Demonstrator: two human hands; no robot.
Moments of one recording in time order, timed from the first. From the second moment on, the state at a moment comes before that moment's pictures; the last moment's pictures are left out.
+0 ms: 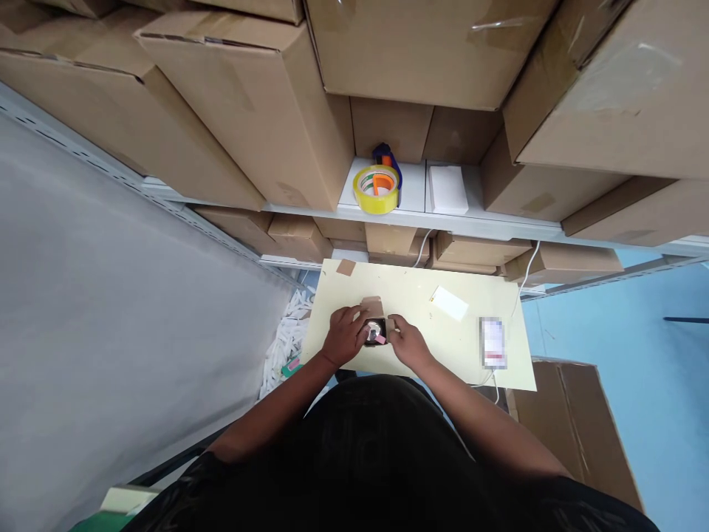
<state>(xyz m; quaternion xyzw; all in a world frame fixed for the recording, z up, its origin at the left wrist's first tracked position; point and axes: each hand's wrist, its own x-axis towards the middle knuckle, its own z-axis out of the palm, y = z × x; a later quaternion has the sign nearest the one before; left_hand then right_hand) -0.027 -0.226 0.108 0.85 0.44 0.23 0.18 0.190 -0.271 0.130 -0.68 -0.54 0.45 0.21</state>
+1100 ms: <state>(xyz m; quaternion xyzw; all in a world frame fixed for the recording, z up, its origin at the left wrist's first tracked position) 0.020 -0.198 0.179 0.86 0.47 -0.07 0.20 0.194 -0.253 0.078 -0.58 -0.73 0.33 0.14</state>
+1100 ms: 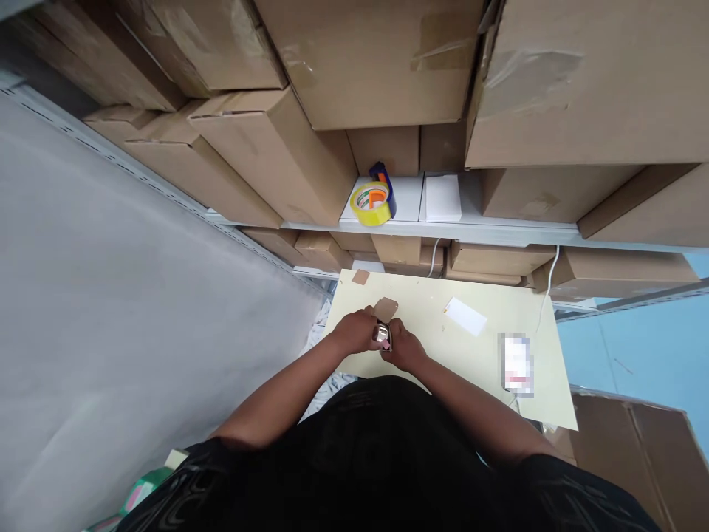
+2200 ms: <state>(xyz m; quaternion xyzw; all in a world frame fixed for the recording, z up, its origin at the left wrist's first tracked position) -0.090 -0.241 0.236 0.59 0.36 0.53 0.50 0.150 -0.326 0.199 -0.40 -0.31 0.80 0.33</state>
